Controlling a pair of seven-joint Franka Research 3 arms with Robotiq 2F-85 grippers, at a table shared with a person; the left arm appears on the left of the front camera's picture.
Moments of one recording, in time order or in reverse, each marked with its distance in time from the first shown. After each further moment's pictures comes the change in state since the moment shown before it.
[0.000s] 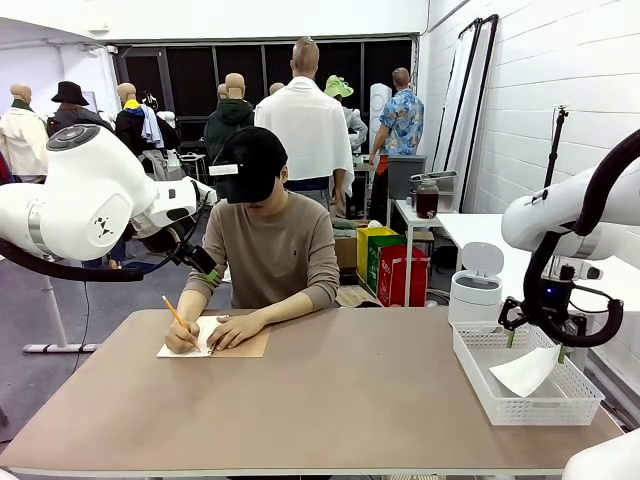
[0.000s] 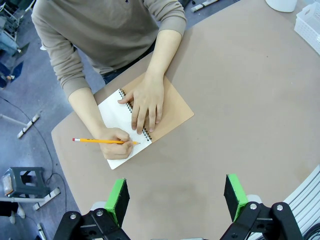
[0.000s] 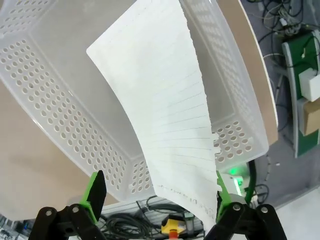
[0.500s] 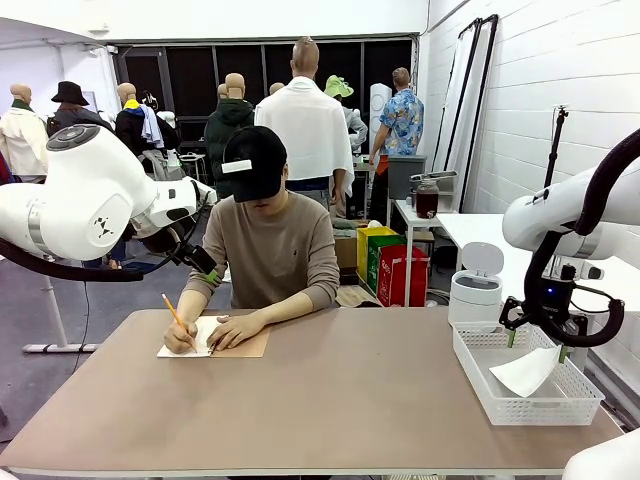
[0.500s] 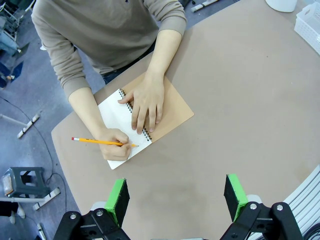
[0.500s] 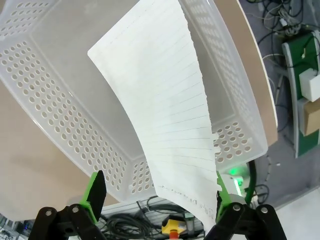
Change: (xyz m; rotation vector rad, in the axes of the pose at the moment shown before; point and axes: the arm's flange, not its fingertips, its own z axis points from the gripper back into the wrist) left arm 0.000 0.000 0.000 0.000 0.000 0.000; right arm 0.001 -0.002 0.000 0.003 0.001 -0.004
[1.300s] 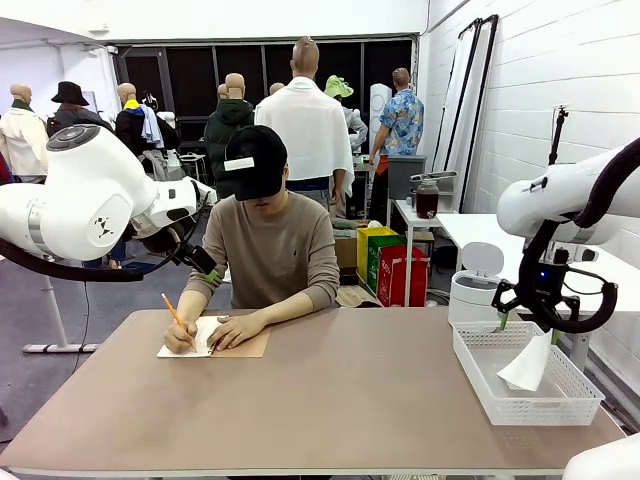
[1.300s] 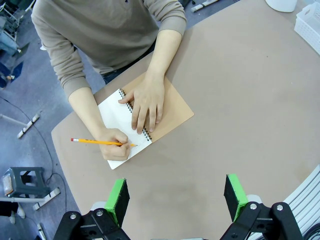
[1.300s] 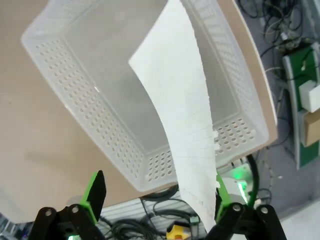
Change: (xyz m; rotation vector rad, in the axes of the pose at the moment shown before) left arm 0.000 0.000 0.000 0.000 0.000 0.000; right arm -0.025 0.021 0.040 0.022 -0.099 0.017
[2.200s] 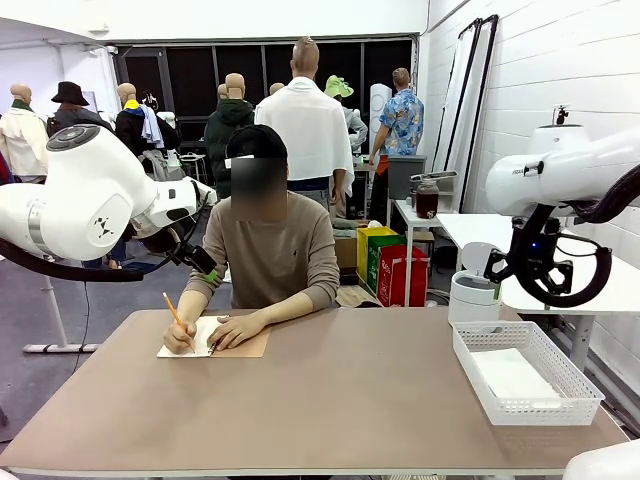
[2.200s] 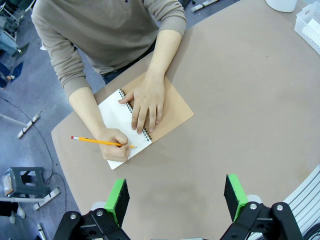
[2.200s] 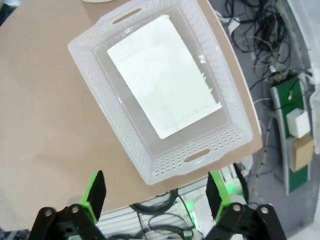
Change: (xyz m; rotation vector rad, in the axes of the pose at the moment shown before) left arm 0.000 0.000 0.000 0.000 0.000 0.000; right arm -0.032 0.025 0.062 -0.029 -0.185 0.067
